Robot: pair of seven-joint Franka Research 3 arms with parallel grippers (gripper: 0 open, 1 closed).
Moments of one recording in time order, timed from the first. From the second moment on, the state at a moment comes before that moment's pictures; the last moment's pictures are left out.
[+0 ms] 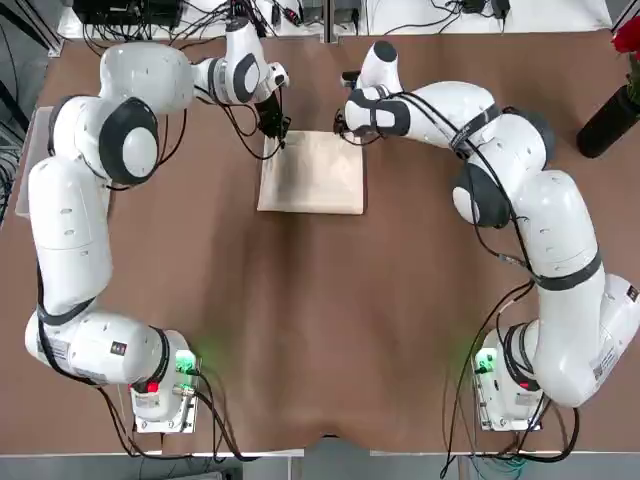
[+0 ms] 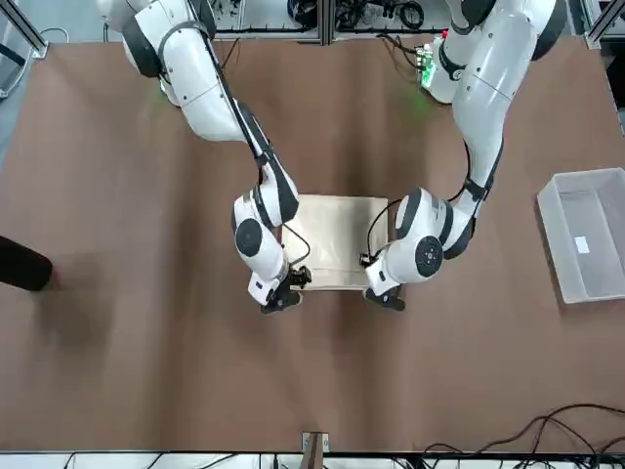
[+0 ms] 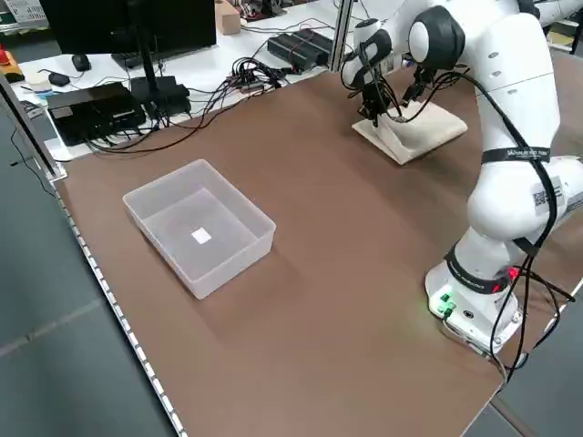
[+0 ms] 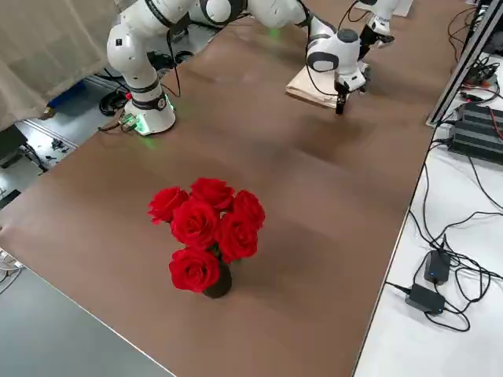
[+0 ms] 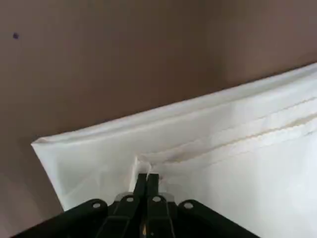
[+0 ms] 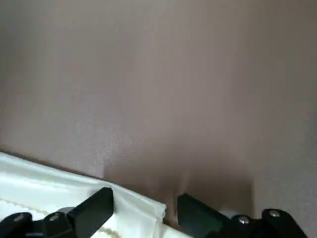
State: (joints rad) left arm -0.21 0.76 -0.29 -1.60 -0.15 2.23 -0.09; right arm 0.67 0.96 -0.10 -1.36 0.38 2.48 0.15
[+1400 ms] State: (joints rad) left arm -0.21 0.64 -0.39 -1.62 -0.15 1.84 -0.10; right arm 0.67 0.96 -0.10 -1.36 0.38 2.49 0.15
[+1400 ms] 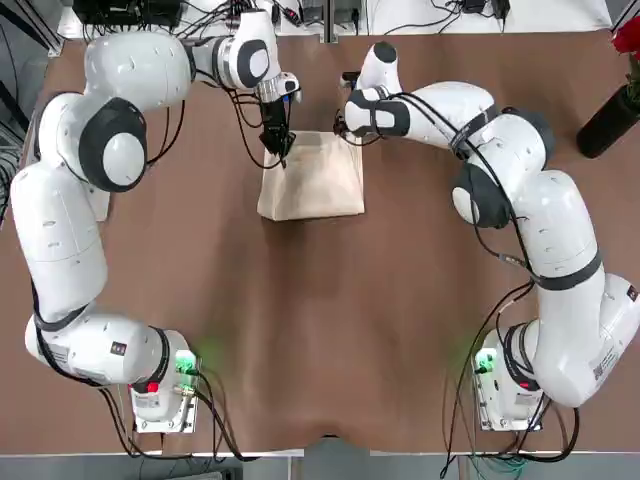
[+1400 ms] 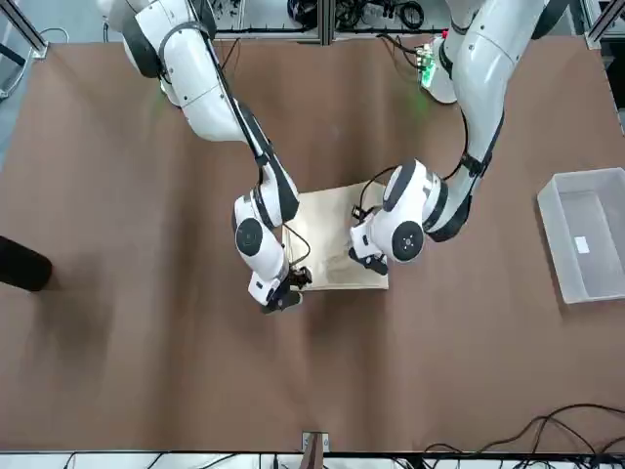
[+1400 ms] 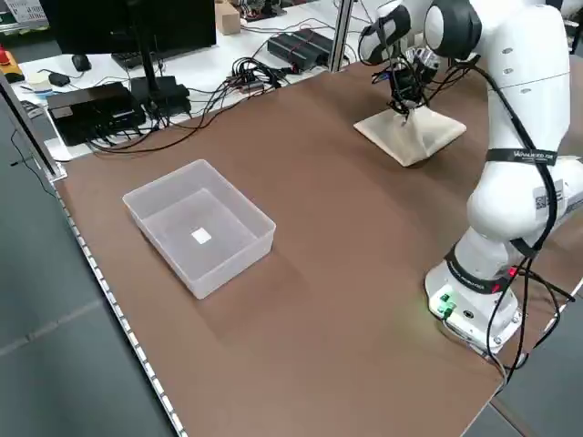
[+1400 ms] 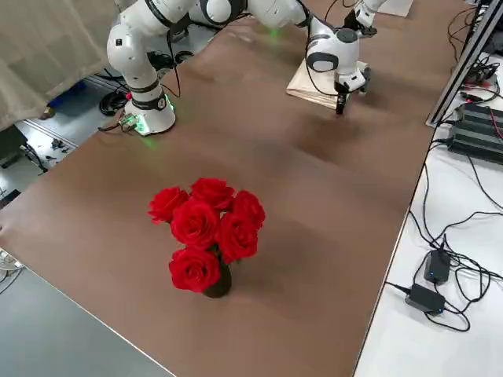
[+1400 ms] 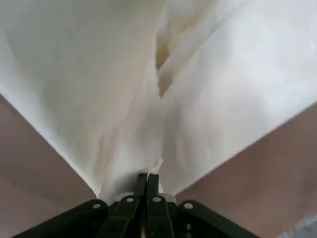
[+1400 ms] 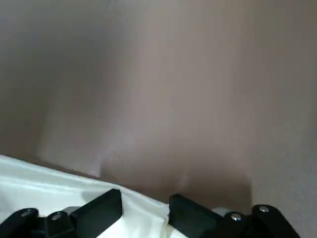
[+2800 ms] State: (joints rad) left arm -0.22 0.55 -0.55 -1.79 -0.15 1.70 -0.17; right arm 0.67 0.97 -0.10 -1.37 0.38 2.50 0.15
